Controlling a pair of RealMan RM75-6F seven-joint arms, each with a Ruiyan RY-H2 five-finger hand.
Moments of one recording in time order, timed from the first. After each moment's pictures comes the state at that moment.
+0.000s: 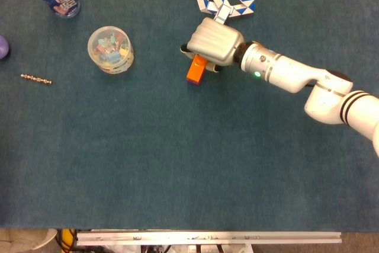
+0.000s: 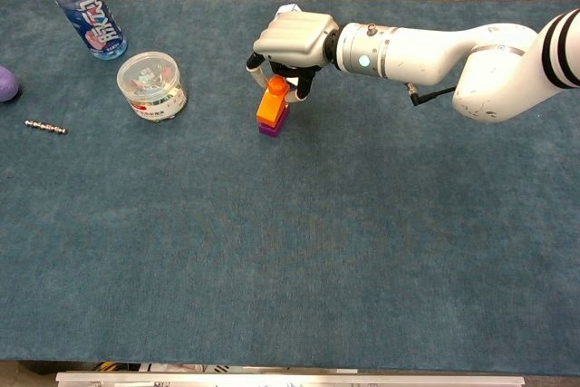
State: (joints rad) left arm 0.06 -1.09 -0.04 -1.70 1.45 1.61 0.17; right arm 1.24 -1.79 -0.03 -0.71 -1.71 0.73 0.39
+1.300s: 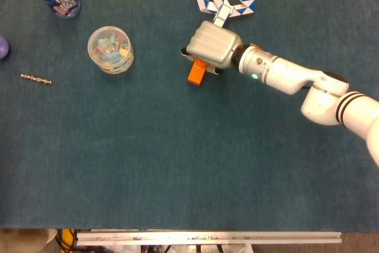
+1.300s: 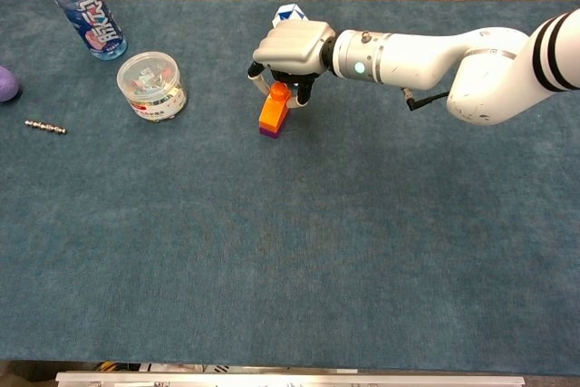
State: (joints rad) left arm 0.06 -1.09 -0.04 -1.69 1.45 1.61 0.17; right arm 1.26 -1.81 -0.06 -0.70 -1.69 0.70 0.35
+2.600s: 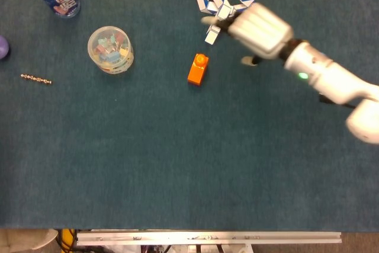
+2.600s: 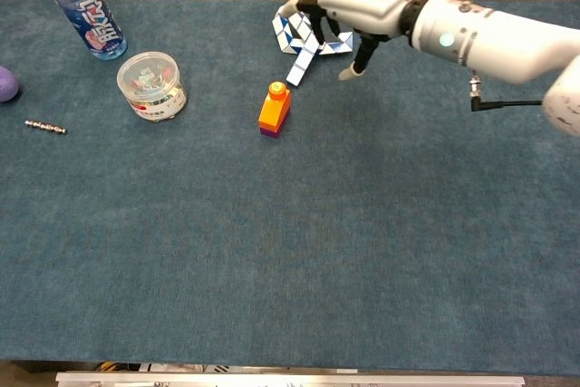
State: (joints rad) left arm 0.04 -1.10 -0.05 -1.66 1.46 1.60 0.14; right arm 1.03 -1.47 0.04 -1.19 -1.45 0.85 0.03
